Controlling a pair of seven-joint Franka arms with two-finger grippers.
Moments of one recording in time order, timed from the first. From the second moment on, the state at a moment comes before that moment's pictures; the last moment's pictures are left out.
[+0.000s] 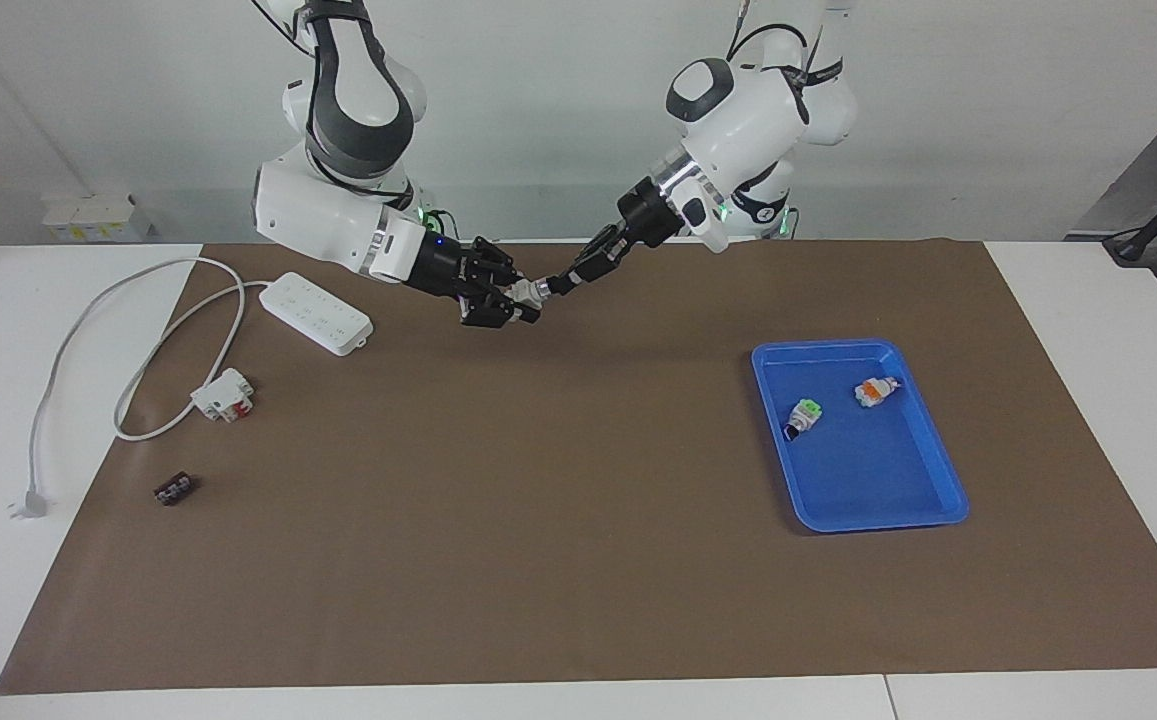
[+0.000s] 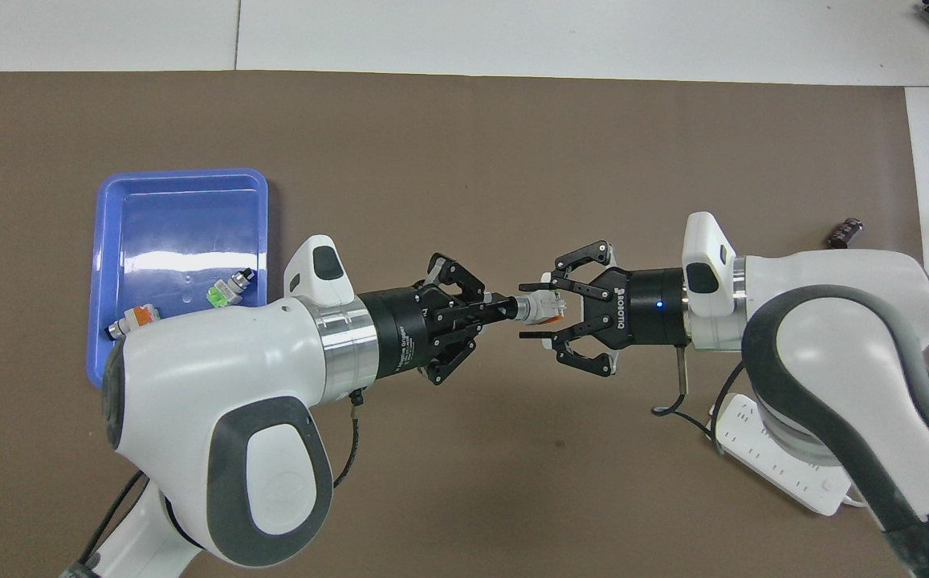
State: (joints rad) left arm -0.60 -0.08 -0.08 -2.08 -1.05 2.55 -1.08; right arm 0.21 -0.05 0.05 -2.14 1.20 2.07 -1.97
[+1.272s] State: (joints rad) left arm -0.47 -0.07 -0.06 -2.06 -0.36 2.22 -0.97; right arm 0.20 -0.06 0.04 -2.05 0.70 2.11 -1.73
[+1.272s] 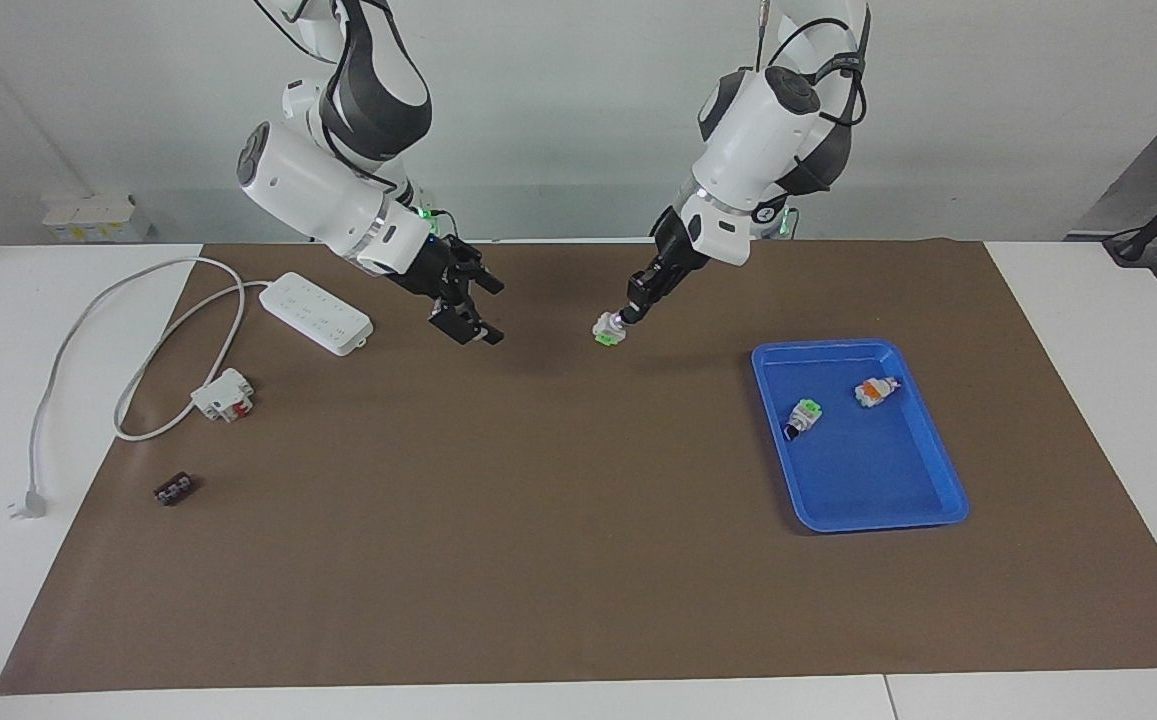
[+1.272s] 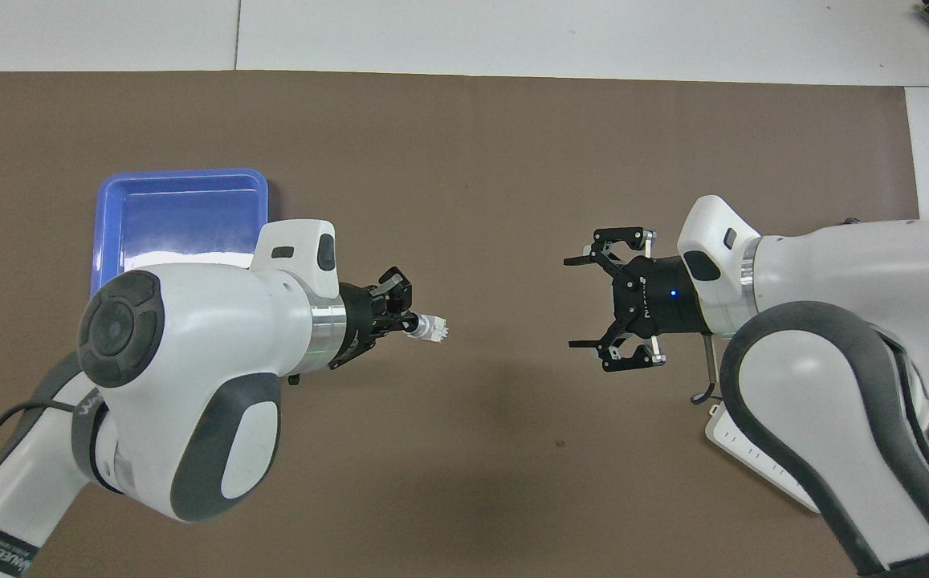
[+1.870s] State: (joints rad) left arm -0.18 -0.09 -0.05 -2.12 -0.08 2.08 -0.48; right arm 0.12 -0.05 0.04 -1.91 0.35 2.11 -1.35
